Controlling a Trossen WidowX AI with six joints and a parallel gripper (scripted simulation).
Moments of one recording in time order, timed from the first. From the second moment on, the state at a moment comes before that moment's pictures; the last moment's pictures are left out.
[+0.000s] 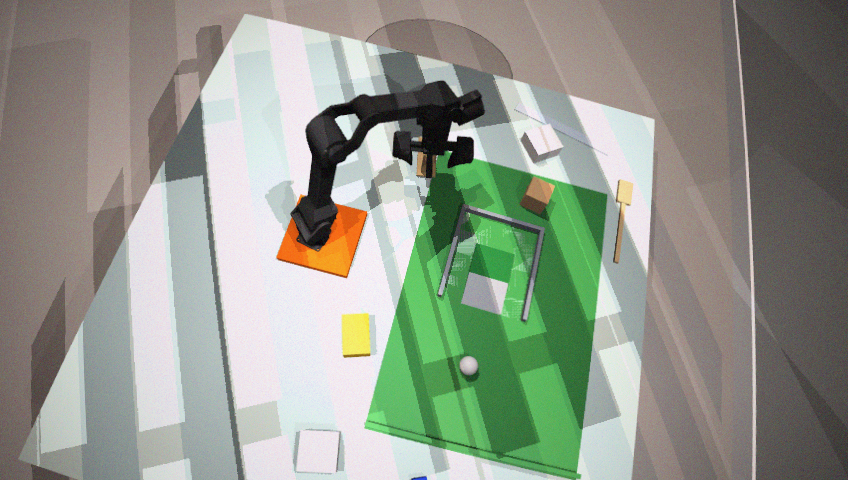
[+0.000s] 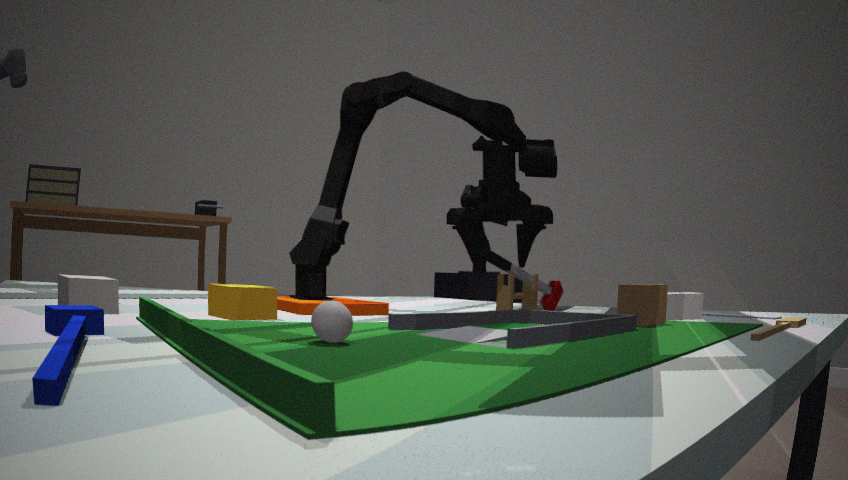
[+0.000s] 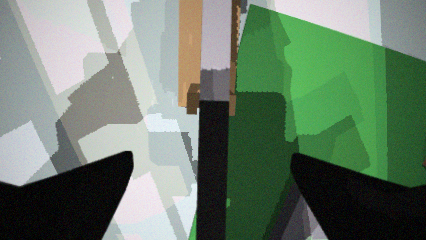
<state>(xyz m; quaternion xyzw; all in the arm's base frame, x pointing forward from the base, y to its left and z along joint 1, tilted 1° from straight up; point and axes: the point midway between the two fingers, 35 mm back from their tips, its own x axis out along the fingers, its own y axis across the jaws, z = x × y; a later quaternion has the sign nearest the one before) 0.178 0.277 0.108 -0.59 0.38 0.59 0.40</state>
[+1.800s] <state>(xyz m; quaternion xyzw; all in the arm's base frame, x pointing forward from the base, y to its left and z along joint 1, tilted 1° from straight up) 0.179 0.277 0.137 -0.59 0.38 0.59 0.39</state>
